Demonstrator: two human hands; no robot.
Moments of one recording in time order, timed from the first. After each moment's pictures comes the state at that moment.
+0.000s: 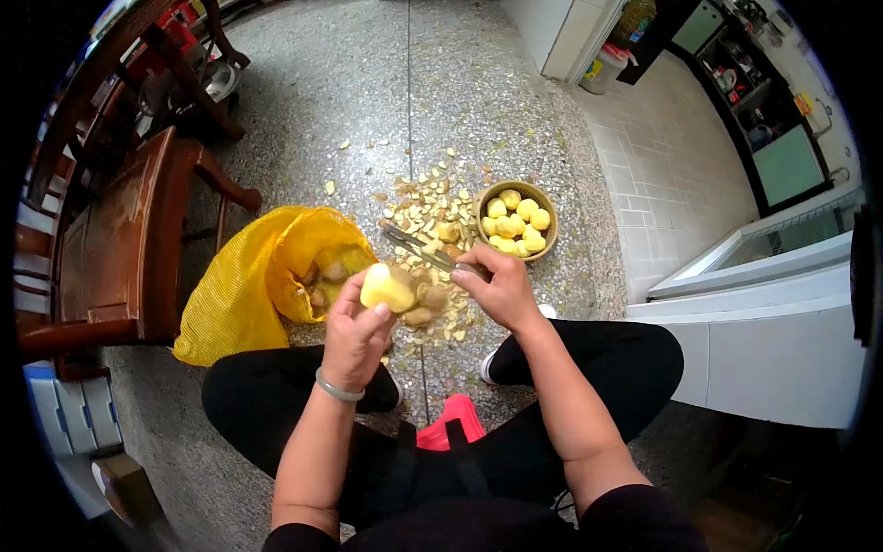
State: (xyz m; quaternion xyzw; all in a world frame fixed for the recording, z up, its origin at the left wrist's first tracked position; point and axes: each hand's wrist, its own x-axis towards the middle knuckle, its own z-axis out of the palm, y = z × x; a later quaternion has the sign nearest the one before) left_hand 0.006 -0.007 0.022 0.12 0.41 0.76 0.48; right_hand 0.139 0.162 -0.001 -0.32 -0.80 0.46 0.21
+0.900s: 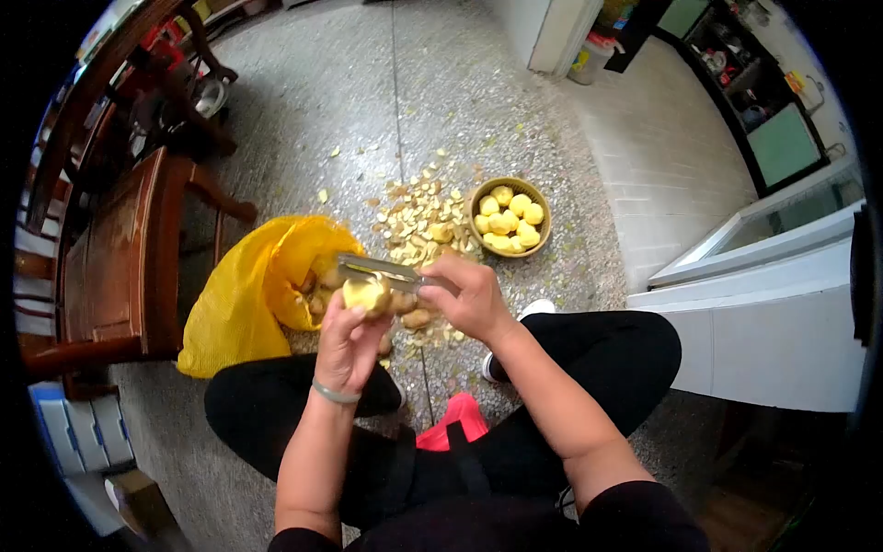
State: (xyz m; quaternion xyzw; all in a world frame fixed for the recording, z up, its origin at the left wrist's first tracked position) left_hand 0.002 -0.010 0.011 0.06 0.36 0.78 0.50; right_hand 0.130 0.141 0.002 -0.22 -0.82 0.45 0.28
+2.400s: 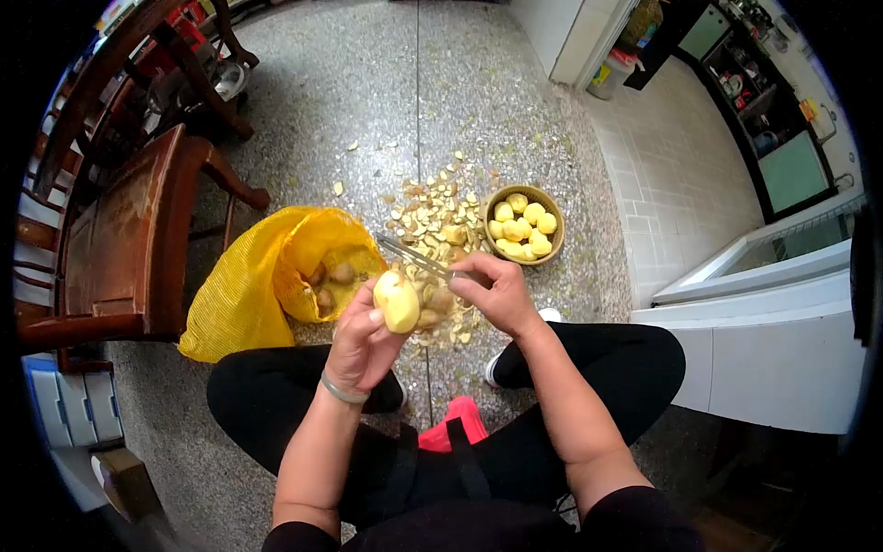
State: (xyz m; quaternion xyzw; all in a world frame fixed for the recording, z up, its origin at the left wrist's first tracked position) left_hand 0.004 -0.009 0.033 0.08 0.25 0.77 0.58; right_hand 0.132 0.153 -0.008 -0.26 -0.73 0.60 0.22
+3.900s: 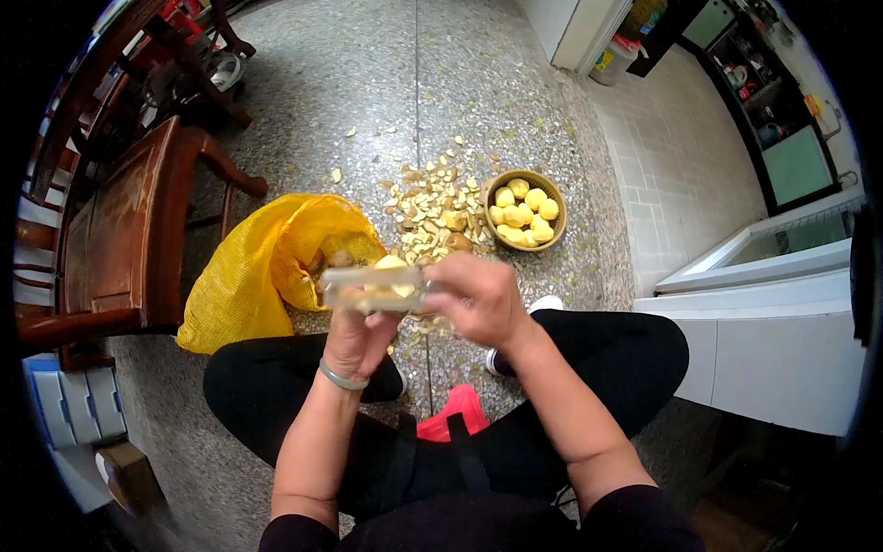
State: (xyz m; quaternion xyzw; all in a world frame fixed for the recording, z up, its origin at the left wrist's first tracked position) left_hand 0.002 -0.014 0.006 0.07 0.26 0.79 0.55; right_hand 0.129 0.131 0.033 -0.13 -0.85 0.40 0.31
